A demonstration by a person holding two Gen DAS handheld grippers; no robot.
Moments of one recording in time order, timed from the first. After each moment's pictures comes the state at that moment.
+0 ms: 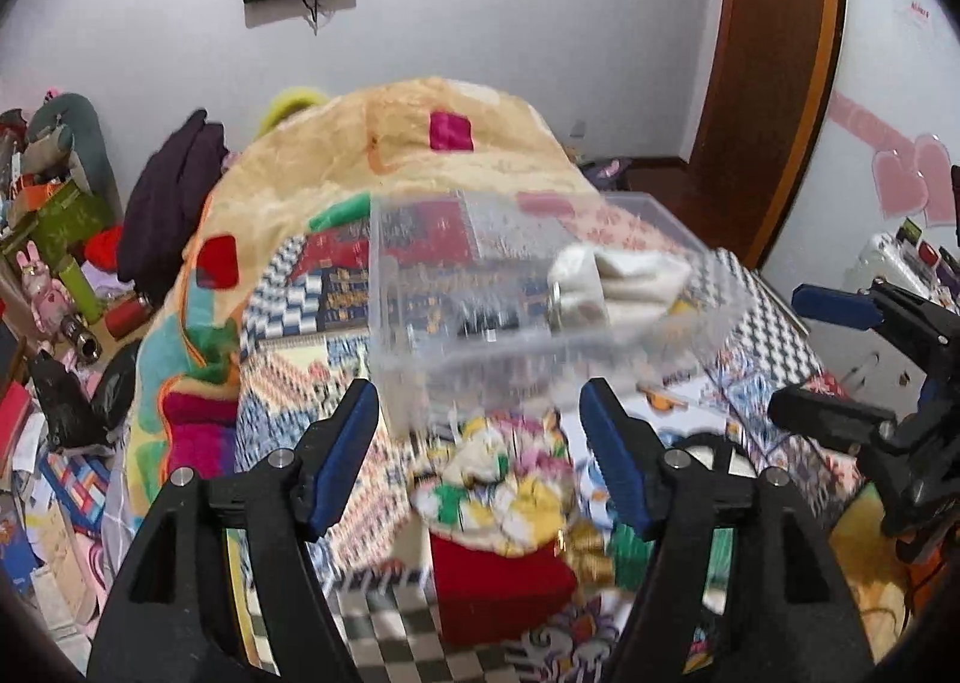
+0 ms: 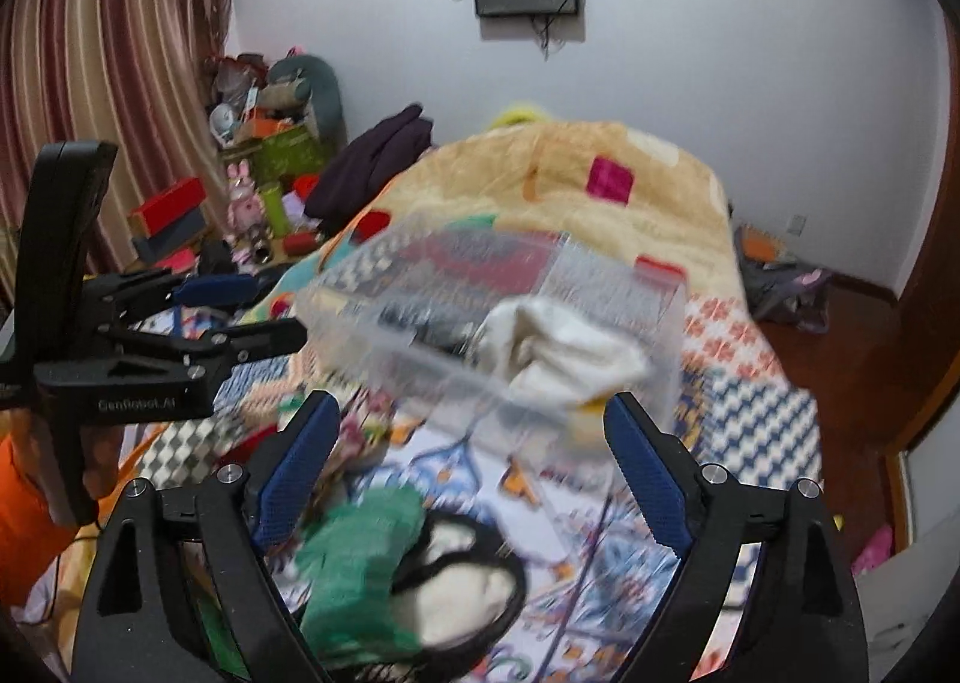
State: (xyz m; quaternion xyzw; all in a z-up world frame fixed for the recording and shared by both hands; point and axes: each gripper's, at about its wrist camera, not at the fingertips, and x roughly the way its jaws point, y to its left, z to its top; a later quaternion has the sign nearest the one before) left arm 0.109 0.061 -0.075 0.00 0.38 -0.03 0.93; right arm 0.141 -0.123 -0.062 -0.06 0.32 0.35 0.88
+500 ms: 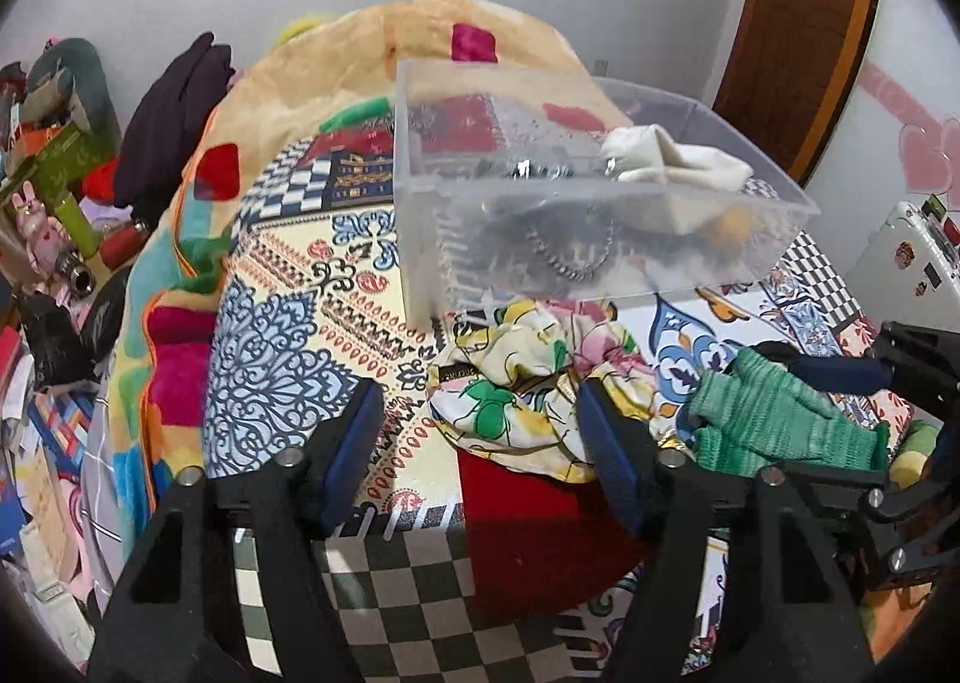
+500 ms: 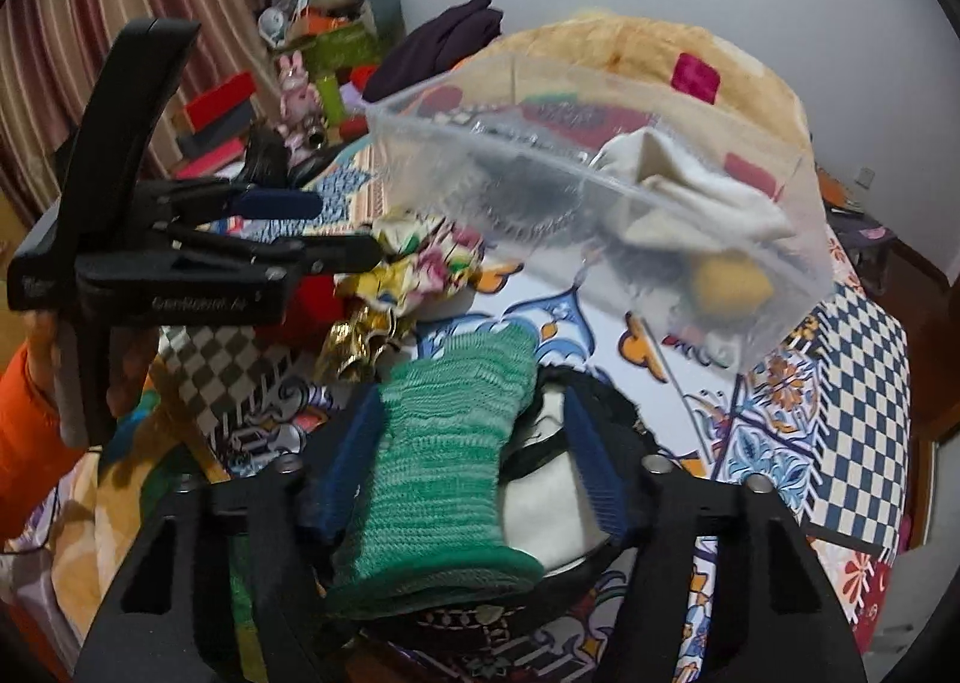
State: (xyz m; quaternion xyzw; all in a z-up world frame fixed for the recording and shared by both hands) left arm 0.111 0.079 -0.135 -0.02 0.44 -0.01 0.90; right arm 0.116 -0.095 -0.124 -0.11 0.41 0.40 0.81
